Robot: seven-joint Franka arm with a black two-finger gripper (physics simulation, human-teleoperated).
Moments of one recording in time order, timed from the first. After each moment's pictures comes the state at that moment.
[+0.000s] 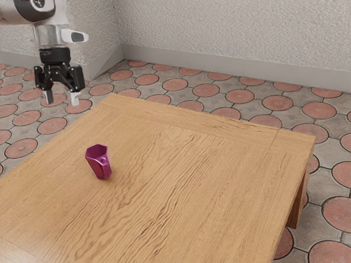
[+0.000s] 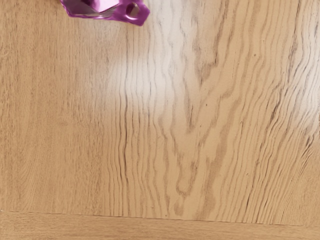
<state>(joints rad) 0.21 0.08 -0.02 -1.48 -0.05 1.23 0.08</state>
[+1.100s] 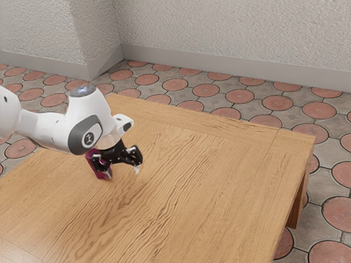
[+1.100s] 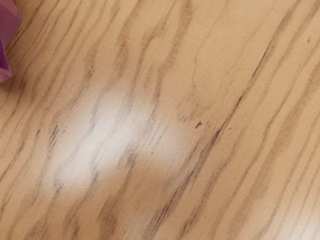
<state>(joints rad) 0.24 0.06 -0.26 -2.32 -0.05 2.54 -0.52</state>
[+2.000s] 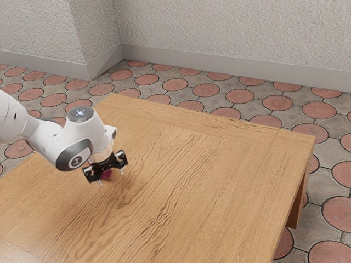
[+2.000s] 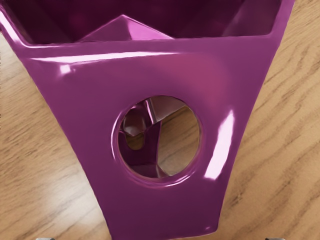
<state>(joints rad) 0.22 0.19 -0.11 -2.36 0.37 2.78 -1.21</state>
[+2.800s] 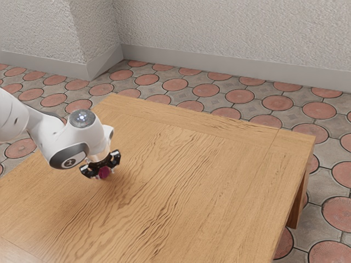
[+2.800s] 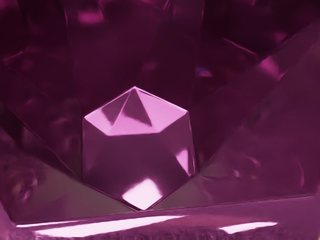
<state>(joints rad) 0.19 0.25 0.00 -2.31 0.65 2.81 -1.42</state>
